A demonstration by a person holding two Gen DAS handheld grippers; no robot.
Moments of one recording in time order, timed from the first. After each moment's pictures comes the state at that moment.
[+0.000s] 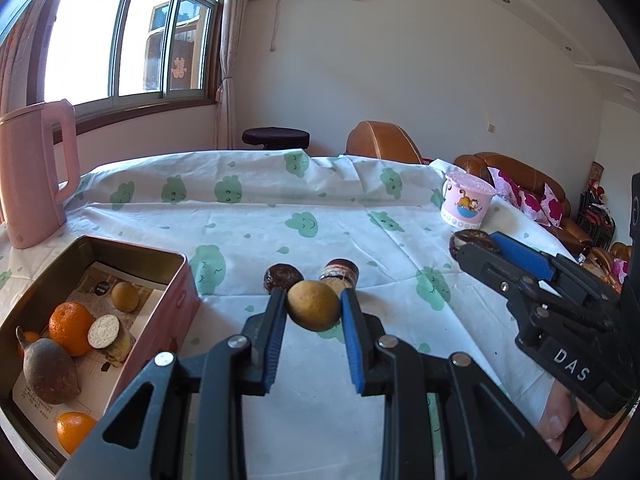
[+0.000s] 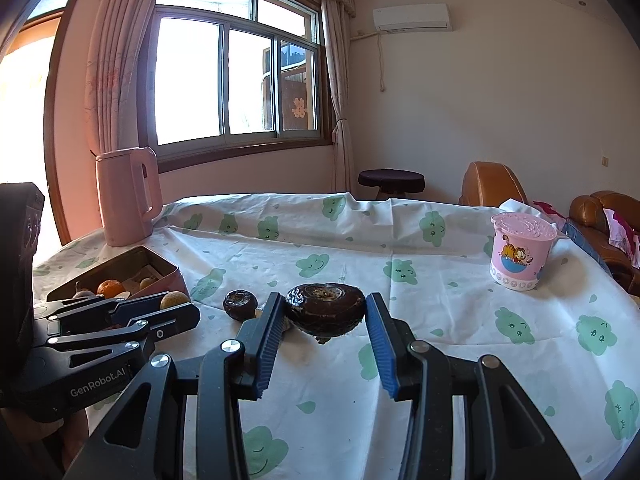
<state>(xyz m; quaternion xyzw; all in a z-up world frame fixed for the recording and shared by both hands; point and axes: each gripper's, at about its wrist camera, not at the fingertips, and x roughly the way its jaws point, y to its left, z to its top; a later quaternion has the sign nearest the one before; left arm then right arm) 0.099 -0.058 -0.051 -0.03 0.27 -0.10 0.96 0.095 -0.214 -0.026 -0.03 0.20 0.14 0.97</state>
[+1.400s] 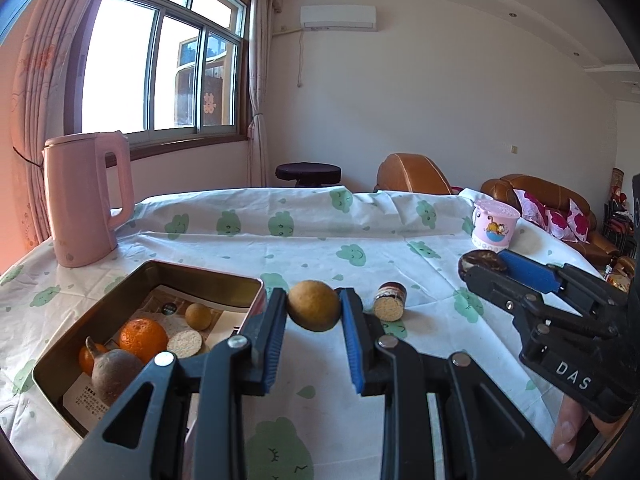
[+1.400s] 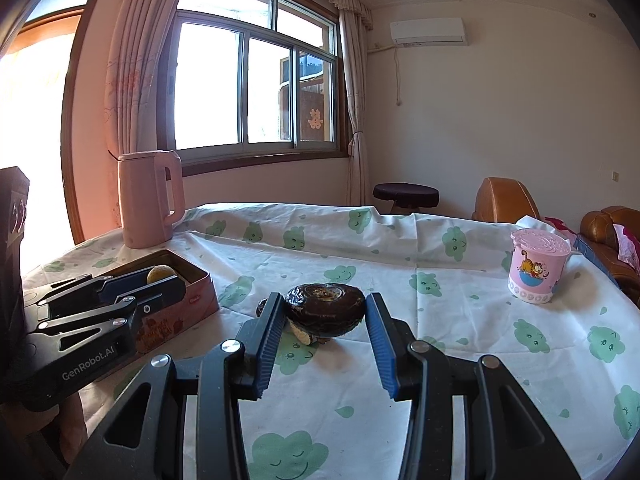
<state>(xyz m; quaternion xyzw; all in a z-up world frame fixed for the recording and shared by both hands) 0.069 -0.021 -0.039 -0.02 0.21 -0.04 0.98 0.080 -0.182 -0.023 -0.05 0.18 0.17 0.97</state>
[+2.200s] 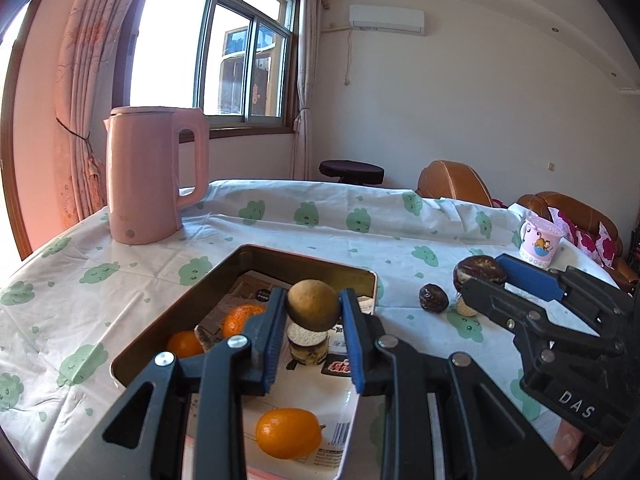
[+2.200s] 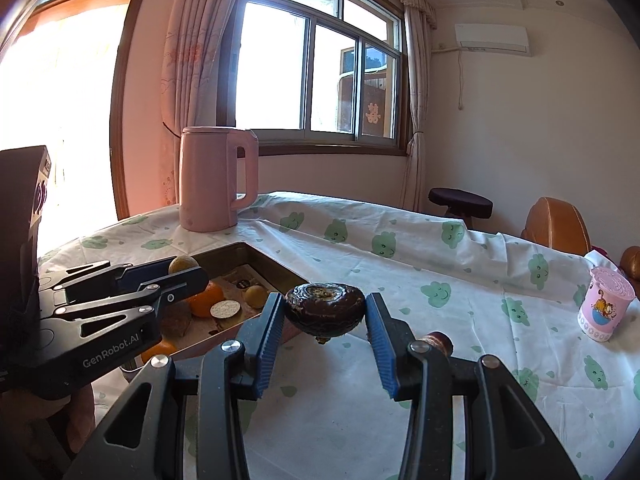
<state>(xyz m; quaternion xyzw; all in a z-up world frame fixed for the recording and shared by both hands) 0.055 0.060 -0.041 -0.05 0.22 0.03 0.97 0.081 -0.087 -0.024 -0.09 0.19 0.26 0.94</state>
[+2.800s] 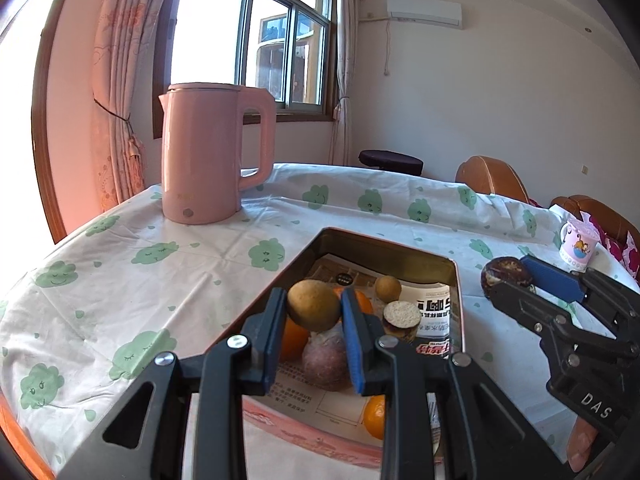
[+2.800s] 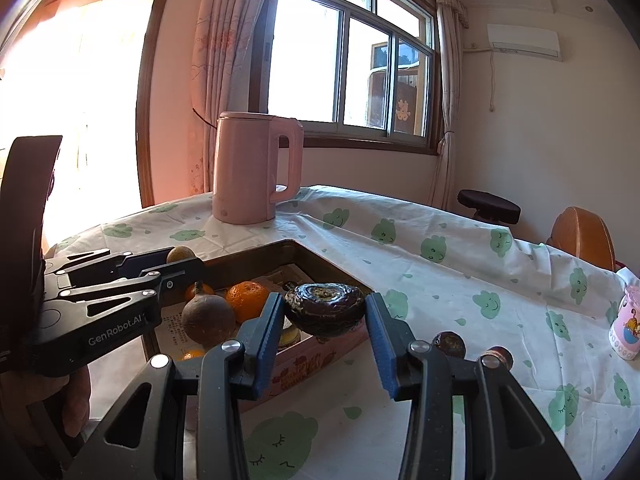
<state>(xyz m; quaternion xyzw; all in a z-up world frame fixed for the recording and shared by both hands) 0.044 0.114 -0.050 -0.06 0.24 0.09 0.96 0.082 -0.040 -0.034 -0.11 0.20 0.31 0.92</state>
